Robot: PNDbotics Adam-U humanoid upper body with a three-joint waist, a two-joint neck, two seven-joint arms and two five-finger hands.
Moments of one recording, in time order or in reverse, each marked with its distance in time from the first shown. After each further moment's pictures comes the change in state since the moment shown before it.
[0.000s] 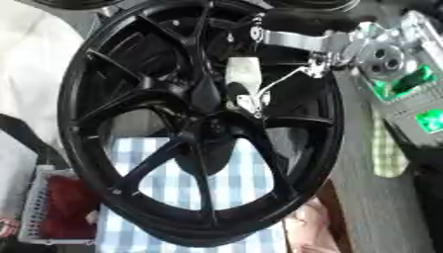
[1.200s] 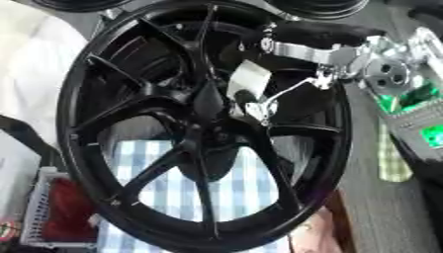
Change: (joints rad) left arm -0.010 -0.013 -0.007 0.000 -0.003 0.011 -0.007; right arm 0.011 0.009 -0.027 0.000 0.051 0.021 -0.017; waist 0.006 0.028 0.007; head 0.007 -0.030
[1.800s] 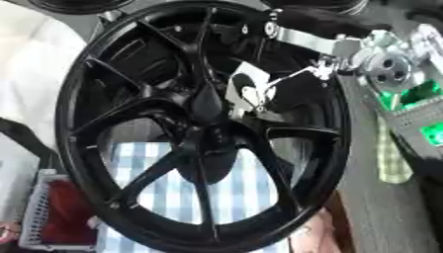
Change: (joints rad) left arm -0.001 -0.004 -0.006 0.000 0.000 0.008 -0.008; right arm -0.001 0.002 -0.010 0.000 0.019 0.023 -0.054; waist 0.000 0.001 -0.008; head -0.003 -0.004
